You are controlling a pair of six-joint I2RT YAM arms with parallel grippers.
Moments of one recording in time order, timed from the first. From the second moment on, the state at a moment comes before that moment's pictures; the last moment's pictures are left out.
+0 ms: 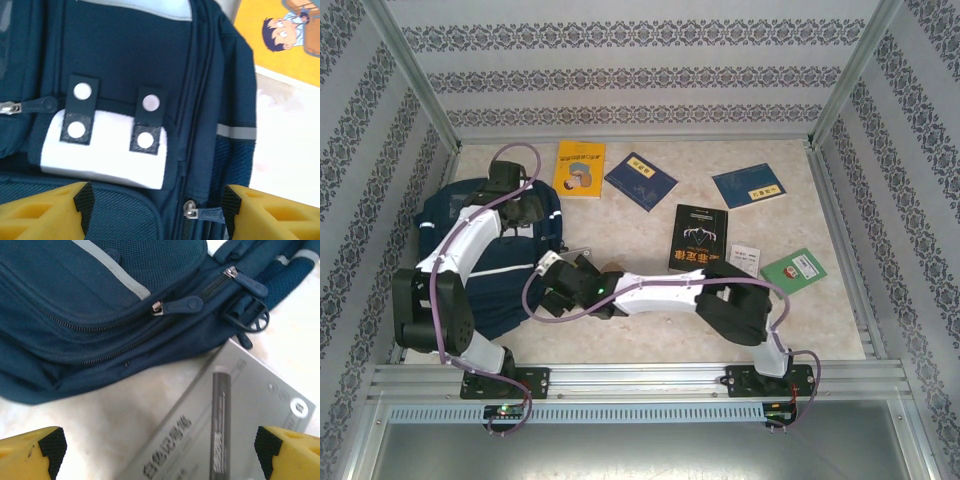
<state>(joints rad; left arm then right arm) -0.03 1.52 1.14 -0.63 -0.12 -0.35 1.22 2.05 1.43 -0.19 0.34 0.17</state>
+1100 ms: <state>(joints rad) -0.24 1.92 1.32 -0.69 -0.28 -0.29 0.85 1.74 1.09 -0.27 0.48 0.22</state>
